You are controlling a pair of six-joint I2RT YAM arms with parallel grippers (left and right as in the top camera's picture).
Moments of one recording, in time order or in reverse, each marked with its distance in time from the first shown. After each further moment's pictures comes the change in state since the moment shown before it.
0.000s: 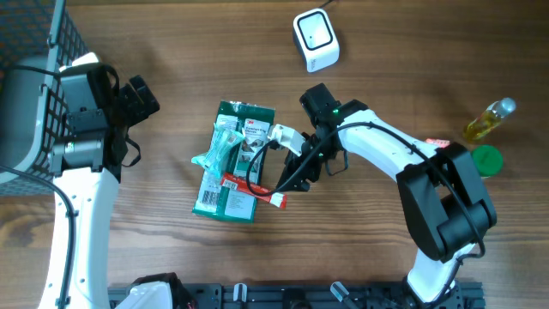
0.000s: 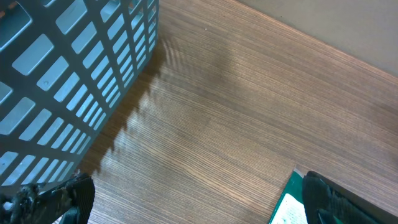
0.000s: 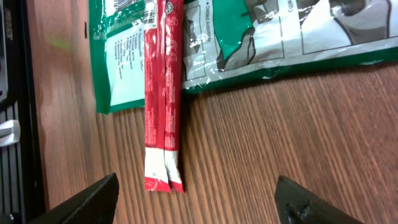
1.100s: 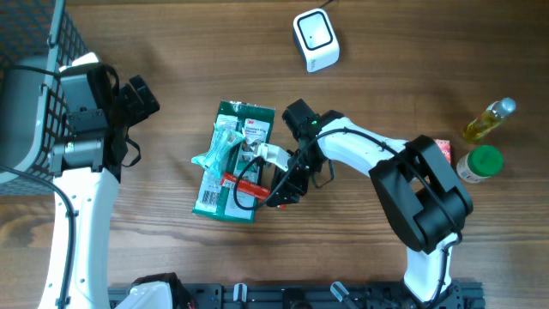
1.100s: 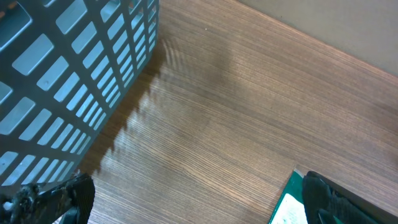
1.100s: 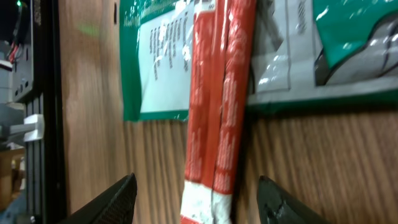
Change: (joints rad) left arm 0.000 0.000 0.000 0.000 0.000 0.000; right arm 0.090 0.098 0.002 -0.016 -0.076 -0.004
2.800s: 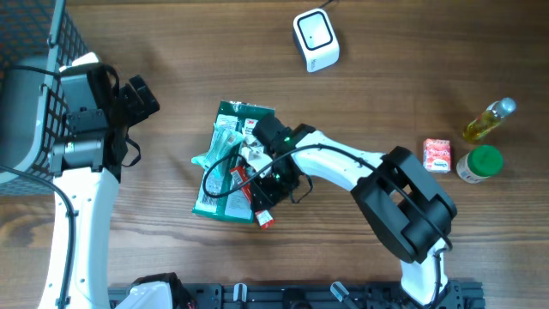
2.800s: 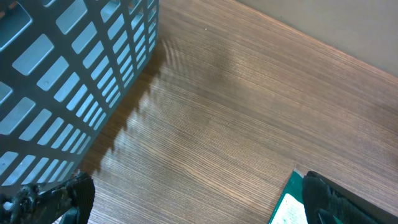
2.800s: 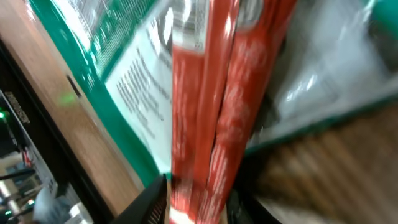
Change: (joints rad) left arm 0.000 0.000 0.000 0.000 0.000 0.000; right arm 0.164 0.014 0.039 0.035 0.138 0.713
